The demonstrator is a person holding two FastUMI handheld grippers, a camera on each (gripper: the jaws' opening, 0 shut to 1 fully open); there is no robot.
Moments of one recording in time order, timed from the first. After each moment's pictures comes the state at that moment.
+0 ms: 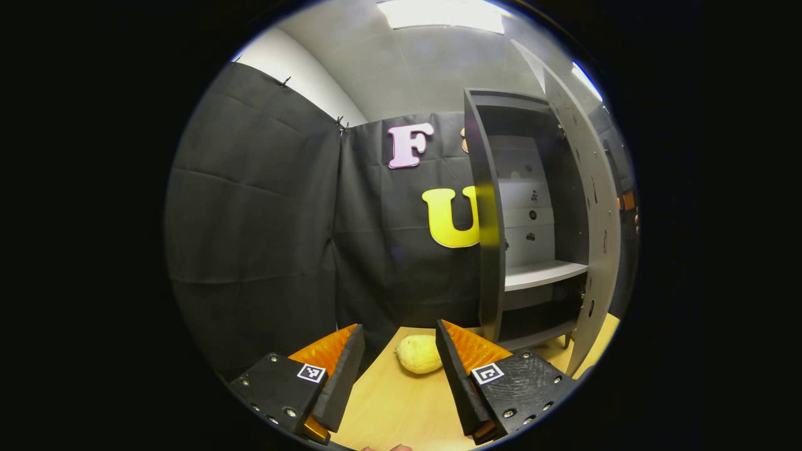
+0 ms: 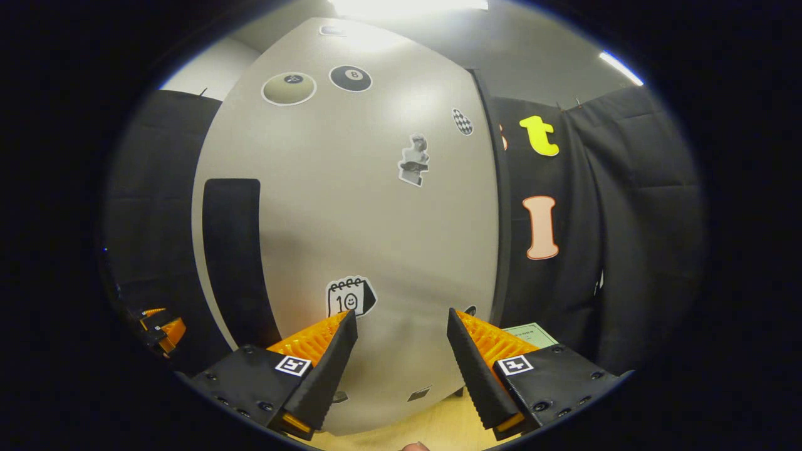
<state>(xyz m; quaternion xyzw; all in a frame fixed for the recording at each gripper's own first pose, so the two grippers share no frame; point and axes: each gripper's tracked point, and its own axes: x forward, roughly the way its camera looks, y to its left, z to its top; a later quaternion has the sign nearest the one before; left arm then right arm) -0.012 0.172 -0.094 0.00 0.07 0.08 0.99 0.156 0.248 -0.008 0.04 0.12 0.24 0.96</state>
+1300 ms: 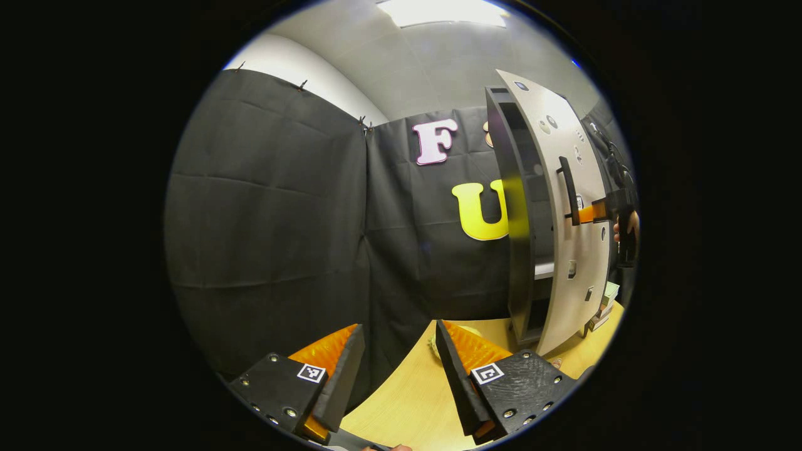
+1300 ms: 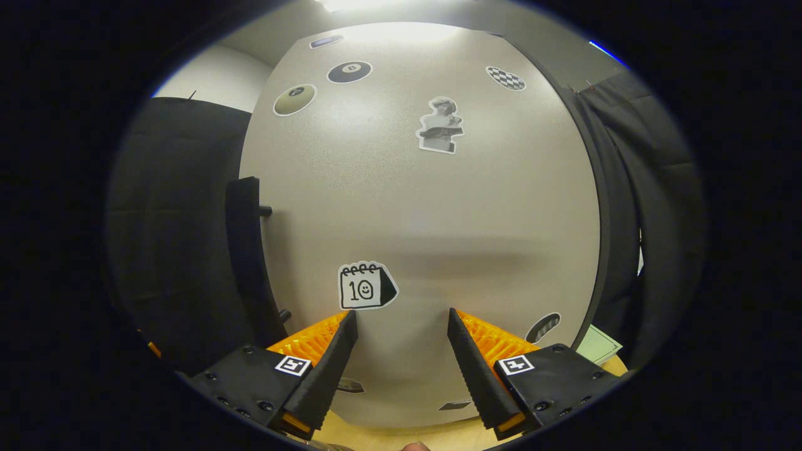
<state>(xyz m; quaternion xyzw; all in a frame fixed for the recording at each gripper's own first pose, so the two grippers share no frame) -0.046 0.218 -0.093 0.02 0.08 0.14 0.99 0.173 0.294 -0.023 0.07 0.13 0.26 0.96</state>
